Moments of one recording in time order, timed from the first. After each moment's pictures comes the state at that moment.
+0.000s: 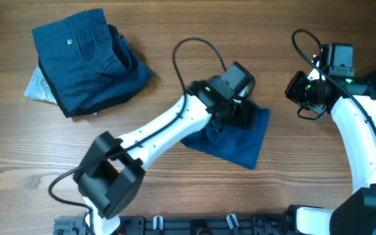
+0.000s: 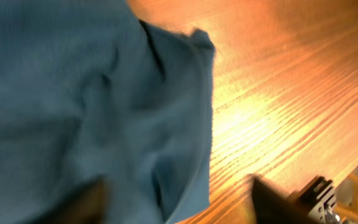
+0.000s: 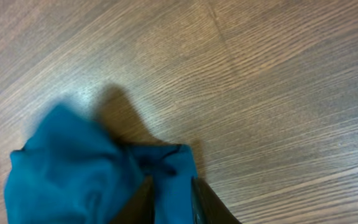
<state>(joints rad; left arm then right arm) -0.85 1.93 1.52 -0.68 0.27 -0.55 -0.09 1.49 1.16 -0.84 -0.13 0.45</state>
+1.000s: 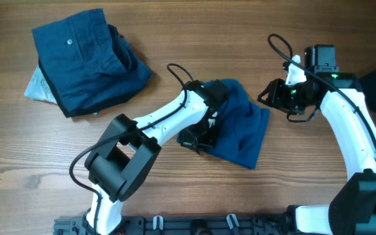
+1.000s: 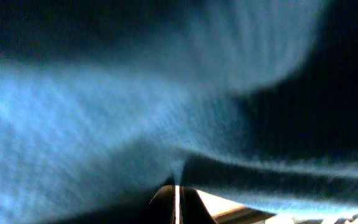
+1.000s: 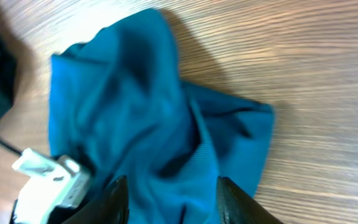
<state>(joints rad) -0.76 2.05 1.45 -1.16 0.31 -0.44 -0.02 1.56 1.16 -0.89 -0.42 0.21</state>
